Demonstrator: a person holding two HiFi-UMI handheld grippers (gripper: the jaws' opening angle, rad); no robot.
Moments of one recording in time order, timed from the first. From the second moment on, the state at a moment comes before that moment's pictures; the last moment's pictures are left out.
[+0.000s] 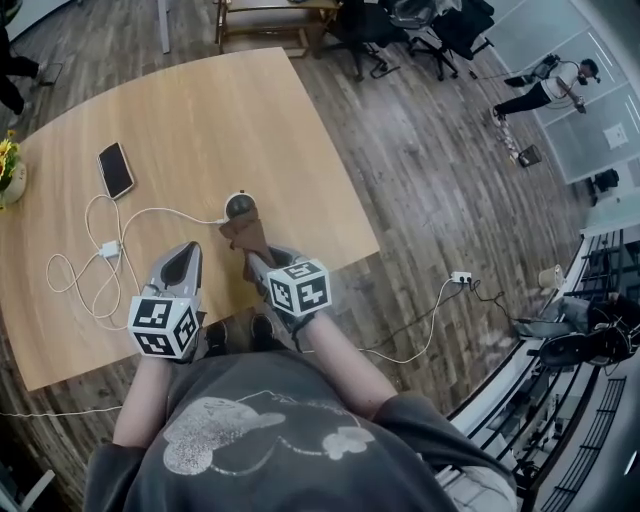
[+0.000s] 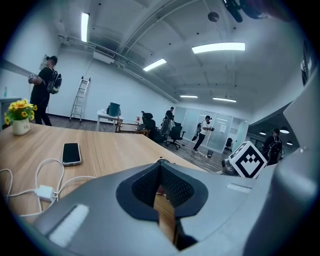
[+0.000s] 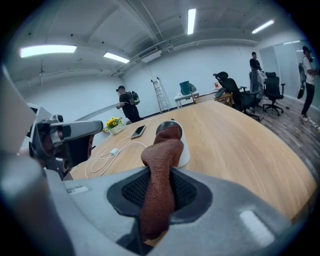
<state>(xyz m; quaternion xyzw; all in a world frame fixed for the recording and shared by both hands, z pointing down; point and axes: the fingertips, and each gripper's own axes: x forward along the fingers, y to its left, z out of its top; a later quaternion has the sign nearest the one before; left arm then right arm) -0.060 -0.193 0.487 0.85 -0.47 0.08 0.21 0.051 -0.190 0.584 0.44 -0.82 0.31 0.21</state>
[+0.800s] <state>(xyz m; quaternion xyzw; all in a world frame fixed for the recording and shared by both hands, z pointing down) -0.062 -0.186 0.502 0.84 -0.48 0.09 0.22 0.074 -0.186 0.588 0.45 -0.79 0.36 0.21</state>
